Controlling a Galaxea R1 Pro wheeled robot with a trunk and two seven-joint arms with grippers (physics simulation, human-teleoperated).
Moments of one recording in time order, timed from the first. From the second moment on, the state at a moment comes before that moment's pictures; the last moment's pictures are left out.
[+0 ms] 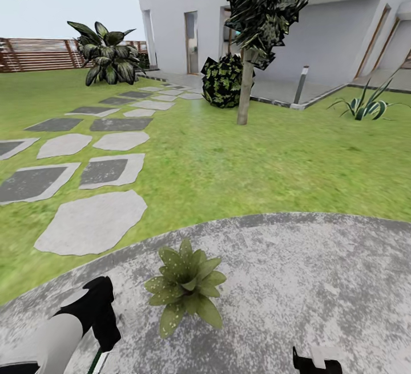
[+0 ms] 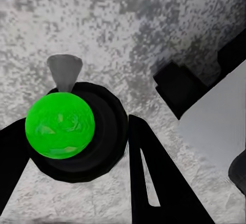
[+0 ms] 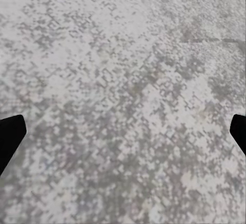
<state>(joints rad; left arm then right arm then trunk) -0.70 0.12 0.04 -0.44 -1.22 0.62 -1.16 -0.35 -0.05 -0.46 -0.21 0.45 -0.47 -0.15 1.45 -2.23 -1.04</state>
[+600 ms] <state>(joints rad) -0.69 0.11 0.07 -0.44 -1.15 0.62 -1.10 -0.35 -0.05 -0.46 -0.21 0.45 -0.47 -0.15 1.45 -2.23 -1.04</state>
